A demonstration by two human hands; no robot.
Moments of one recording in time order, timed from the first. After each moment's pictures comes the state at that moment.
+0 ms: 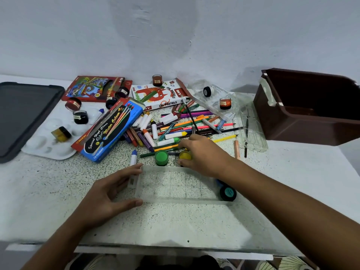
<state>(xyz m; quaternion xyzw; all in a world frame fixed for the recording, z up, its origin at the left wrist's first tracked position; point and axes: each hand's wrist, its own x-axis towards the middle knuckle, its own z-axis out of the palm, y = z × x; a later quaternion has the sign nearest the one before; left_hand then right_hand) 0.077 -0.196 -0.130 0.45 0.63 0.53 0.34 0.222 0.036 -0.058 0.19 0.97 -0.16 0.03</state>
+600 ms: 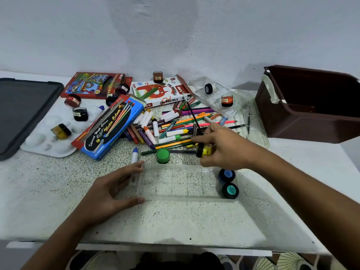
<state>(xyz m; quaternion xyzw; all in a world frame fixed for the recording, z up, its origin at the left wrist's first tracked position) 0.077 -0.194 -0.129 0.45 0.63 0.53 0.34 0.251 0.055 -0.022 0.21 0.95 -0.23 0.07</state>
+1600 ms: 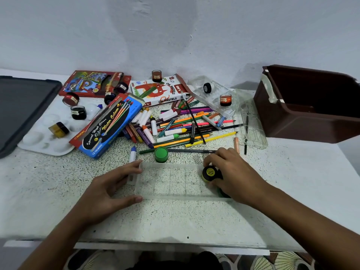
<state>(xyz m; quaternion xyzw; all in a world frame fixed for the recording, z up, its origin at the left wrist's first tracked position) 0.077 -0.195 -0.131 0.46 0.64 0.52 0.33 0.302 0.032 -0.069 0.23 0.96 -0.14 0.01</state>
